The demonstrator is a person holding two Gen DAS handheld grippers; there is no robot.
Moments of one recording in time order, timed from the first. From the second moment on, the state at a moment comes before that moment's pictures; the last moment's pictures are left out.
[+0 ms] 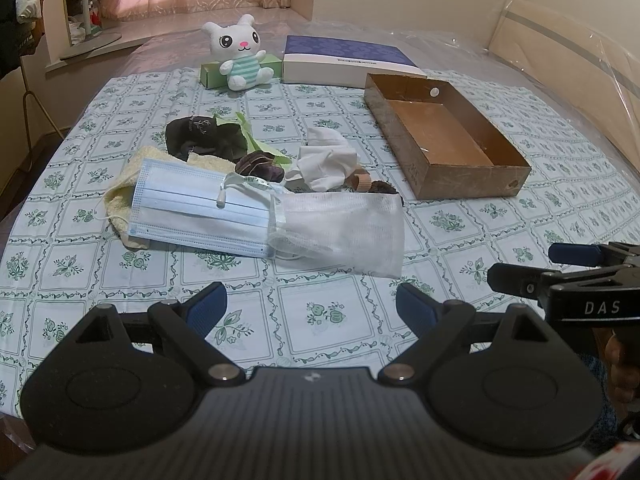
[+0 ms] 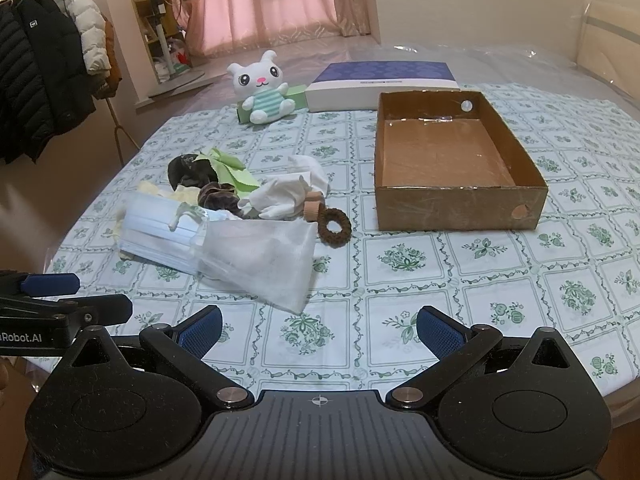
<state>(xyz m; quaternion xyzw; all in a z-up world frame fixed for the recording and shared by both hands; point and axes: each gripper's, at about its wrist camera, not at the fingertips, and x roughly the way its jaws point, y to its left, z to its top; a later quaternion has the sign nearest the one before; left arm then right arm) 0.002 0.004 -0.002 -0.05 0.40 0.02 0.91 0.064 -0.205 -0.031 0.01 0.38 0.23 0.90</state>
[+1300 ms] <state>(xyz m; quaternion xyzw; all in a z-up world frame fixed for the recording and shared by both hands) 0.002 0.007 0.001 -0.05 0.40 0.02 0.91 0.064 -0.202 -0.030 0.01 0.38 0.23 0.90</state>
